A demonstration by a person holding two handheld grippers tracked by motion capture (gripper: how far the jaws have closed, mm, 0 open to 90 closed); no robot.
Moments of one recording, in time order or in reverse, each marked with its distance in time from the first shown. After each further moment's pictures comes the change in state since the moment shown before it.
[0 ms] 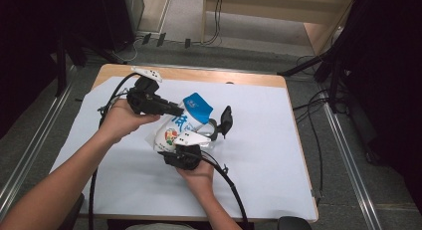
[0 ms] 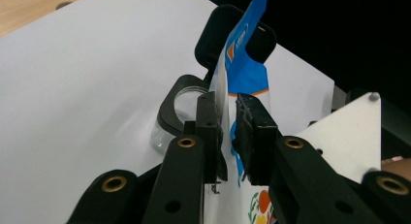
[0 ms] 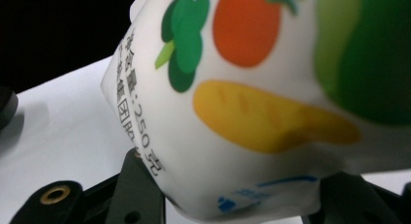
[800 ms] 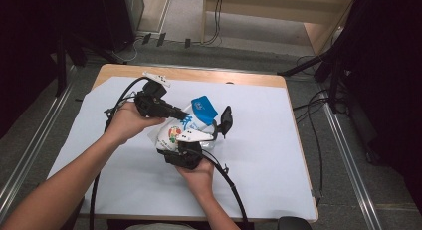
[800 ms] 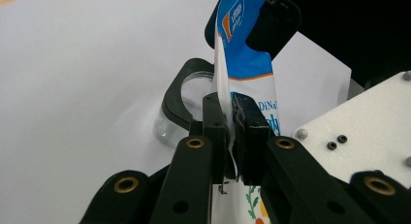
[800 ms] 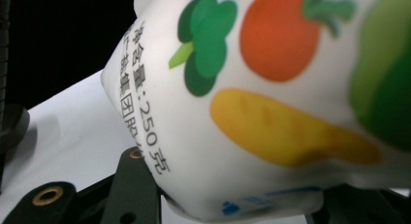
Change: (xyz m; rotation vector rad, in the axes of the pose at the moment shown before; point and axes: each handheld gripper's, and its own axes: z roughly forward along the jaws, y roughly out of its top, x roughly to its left) left arm 0.007 0.000 0.021 0.052 0.025 -0.037; right arm -0.003 0.002 0.000 0.021 0.010 0.106
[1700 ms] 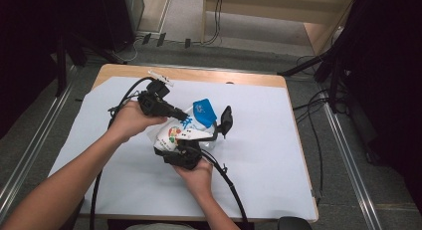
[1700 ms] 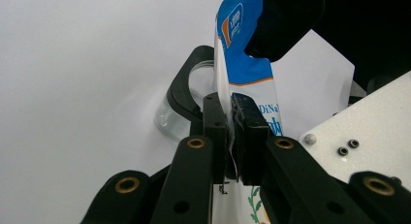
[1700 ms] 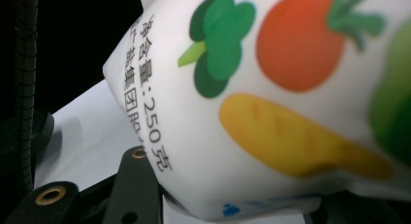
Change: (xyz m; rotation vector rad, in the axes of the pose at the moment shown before) left arm 0.009 0.002 0.010 0.055 -0.004 -0.050; right arm -0.001 0.001 0.004 0.033 0.059 0.079
